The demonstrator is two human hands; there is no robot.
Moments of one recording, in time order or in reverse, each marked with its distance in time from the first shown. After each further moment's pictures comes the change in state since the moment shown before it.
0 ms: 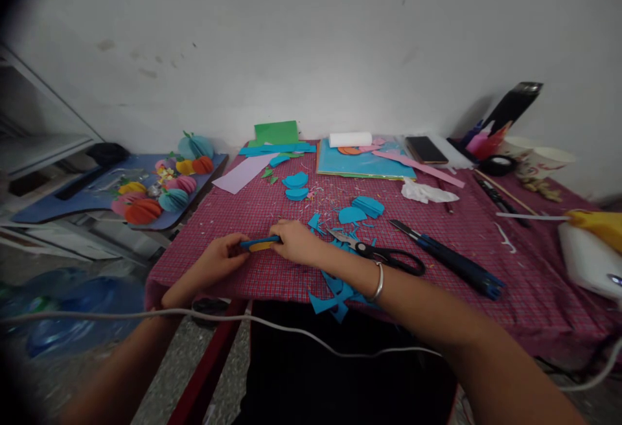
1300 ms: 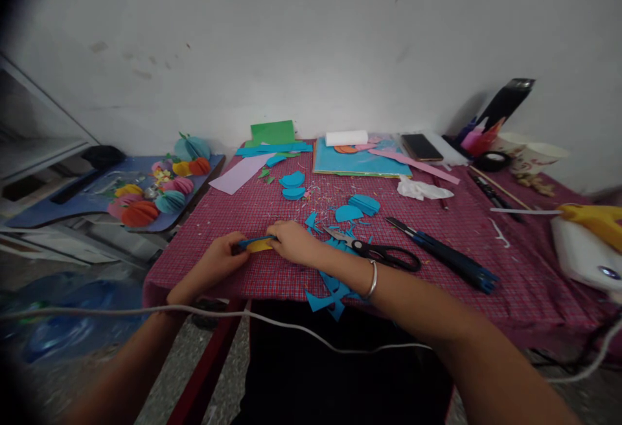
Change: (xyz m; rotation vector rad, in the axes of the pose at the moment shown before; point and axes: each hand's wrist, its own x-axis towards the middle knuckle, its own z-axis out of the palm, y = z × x) left_hand 0.007 0.013 0.002 0.112 0.074 -0.038; right_hand 0.001 -0.001 0.001 0.030 -0.004 0.059
